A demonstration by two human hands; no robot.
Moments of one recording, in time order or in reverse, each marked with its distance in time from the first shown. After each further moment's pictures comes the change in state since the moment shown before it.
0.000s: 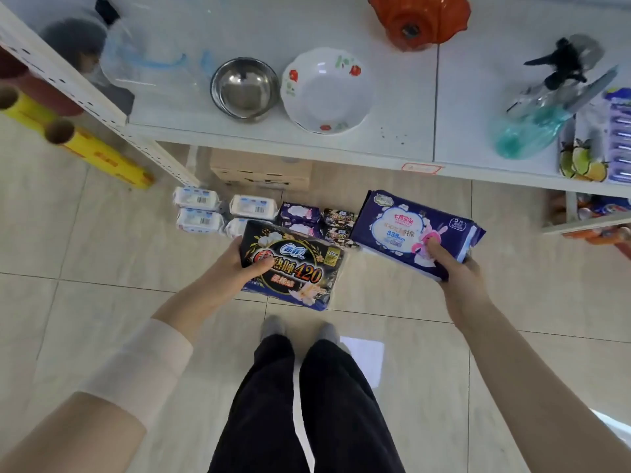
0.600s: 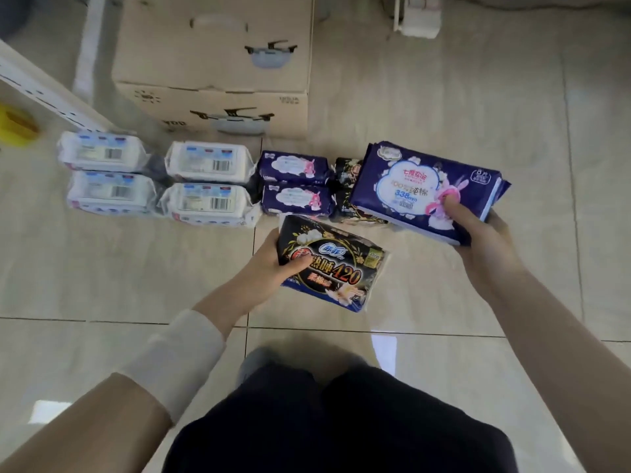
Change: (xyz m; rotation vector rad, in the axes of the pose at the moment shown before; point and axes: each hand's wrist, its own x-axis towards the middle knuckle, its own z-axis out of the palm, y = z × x) left_hand 0.302 -0.303 0.040 -0.020 -0.088 0.003; right_hand 0.262 0.257 0.056 0.055 0.013 -0.095
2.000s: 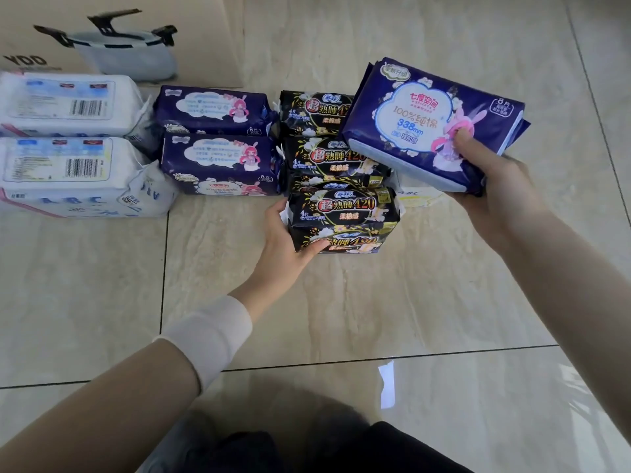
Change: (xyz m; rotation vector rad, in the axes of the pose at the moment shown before) left_hand 0.175 -0.155 0.091 0.202 0.187 0.458; right_hand 0.118 0.114 -0.056 0.120 0.020 -0.118
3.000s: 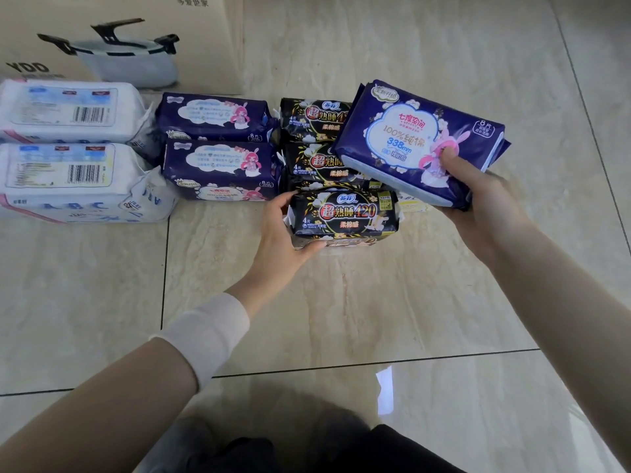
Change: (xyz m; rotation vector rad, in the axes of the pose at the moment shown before) left_hand 0.013 -0.005 -0.008 0.029 0.039 0.143; right_hand -0.004 0.010 0.003 -0.021 0.004 0.041
